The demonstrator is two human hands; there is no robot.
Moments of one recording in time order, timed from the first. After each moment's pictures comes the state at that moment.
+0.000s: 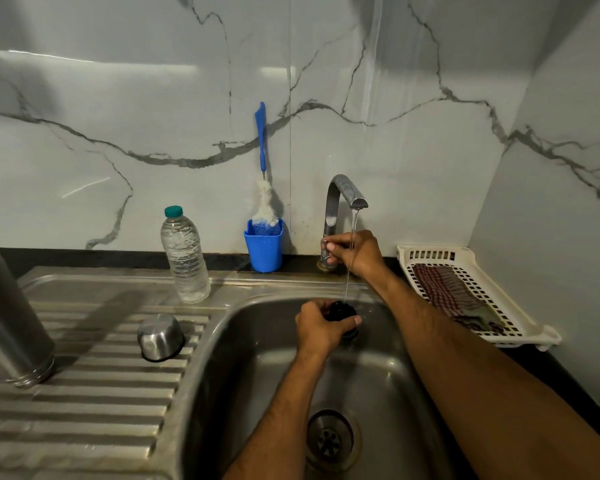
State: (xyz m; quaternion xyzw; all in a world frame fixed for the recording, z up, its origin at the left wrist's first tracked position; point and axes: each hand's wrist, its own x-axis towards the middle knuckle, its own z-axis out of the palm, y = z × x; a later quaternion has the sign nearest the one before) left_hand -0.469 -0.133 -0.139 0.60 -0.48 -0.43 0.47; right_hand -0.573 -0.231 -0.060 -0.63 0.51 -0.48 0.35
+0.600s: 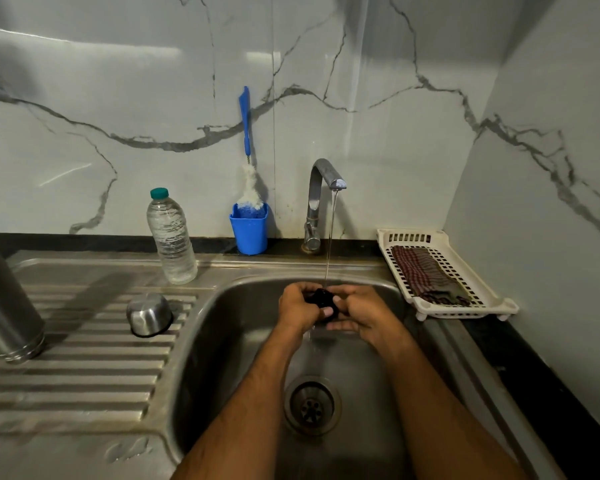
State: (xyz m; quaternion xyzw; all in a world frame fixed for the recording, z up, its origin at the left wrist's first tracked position) left_hand -0.462 -0.125 -0.140 0.59 -0.48 -0.46 0.45; right_hand -0.594 -0.119 -0.120 -0.40 0.57 -0.42 0.58
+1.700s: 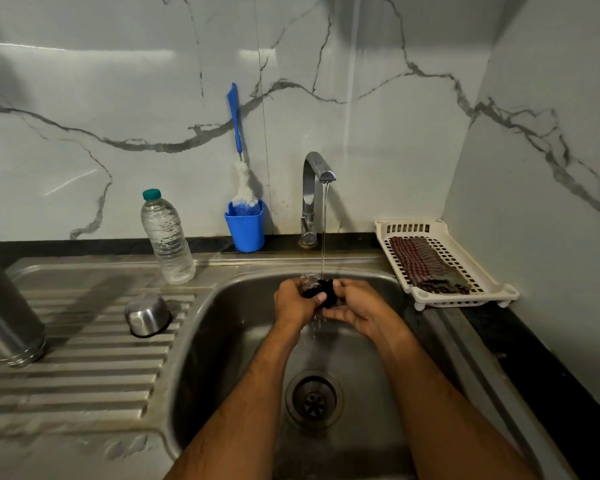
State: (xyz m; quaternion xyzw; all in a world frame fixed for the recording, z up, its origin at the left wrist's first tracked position) left_hand -0.464 -0.127 -0.145 0.63 -0.50 -0.39 0.45; right_hand -0.591 -0.119 -0.119 -0.31 0.53 -0.47 0.64
